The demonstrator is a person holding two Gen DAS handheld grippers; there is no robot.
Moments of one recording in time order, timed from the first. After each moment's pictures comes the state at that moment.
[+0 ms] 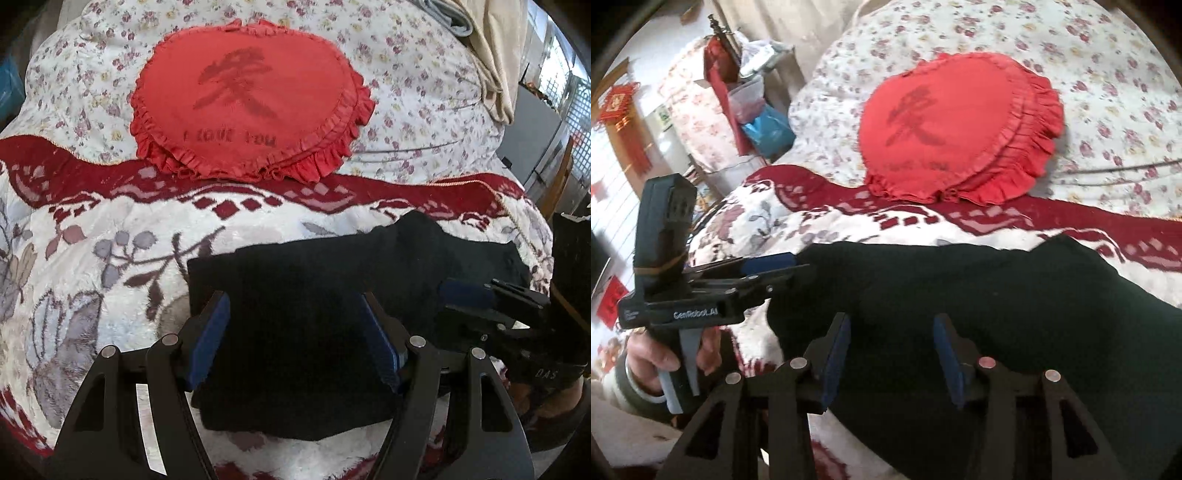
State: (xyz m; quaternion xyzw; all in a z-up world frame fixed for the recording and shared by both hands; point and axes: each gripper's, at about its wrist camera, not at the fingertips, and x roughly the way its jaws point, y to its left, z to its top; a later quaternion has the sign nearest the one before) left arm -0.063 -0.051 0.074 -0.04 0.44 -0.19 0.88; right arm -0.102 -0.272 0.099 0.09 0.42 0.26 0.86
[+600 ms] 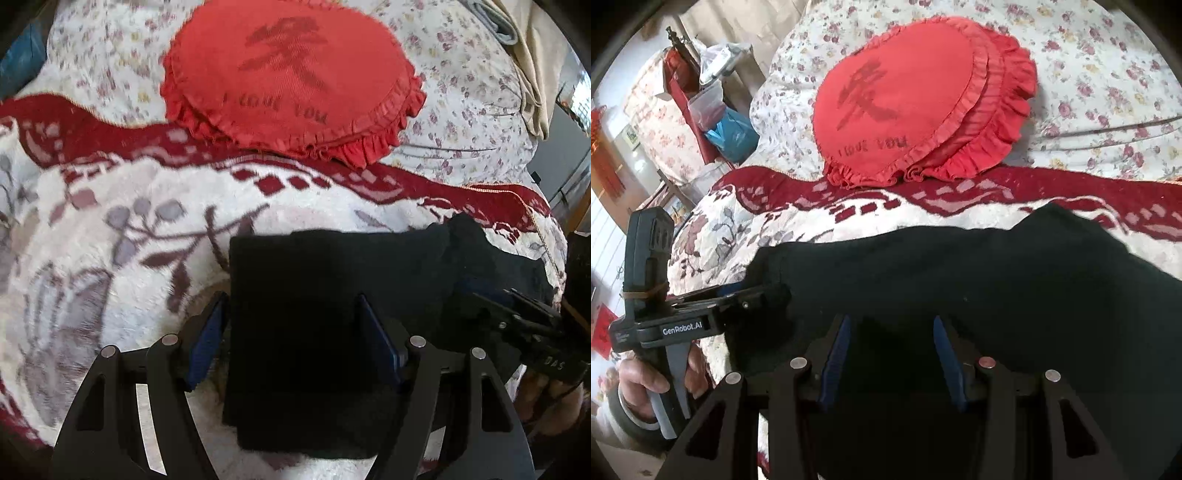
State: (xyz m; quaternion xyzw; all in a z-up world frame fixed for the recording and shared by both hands) left arm -0.045 -0.029 0.052 -0.06 0.47 -0.14 0.87; right arm -0.074 -0.282 0.073 0.12 0.45 0.22 0.86
